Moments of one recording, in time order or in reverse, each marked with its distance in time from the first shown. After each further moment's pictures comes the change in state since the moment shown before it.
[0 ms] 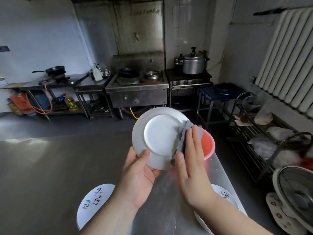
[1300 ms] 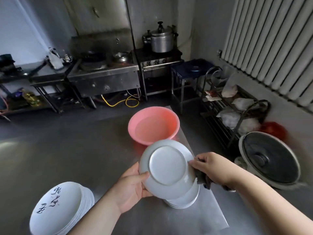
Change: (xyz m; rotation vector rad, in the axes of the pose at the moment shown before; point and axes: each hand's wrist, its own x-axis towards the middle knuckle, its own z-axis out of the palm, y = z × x) left_hand 0.006 -0.138 -0.015 0.389 -0.125 -0.651; right_hand -0.042 0.163 -0.177 -0.039 -0.584 0.808
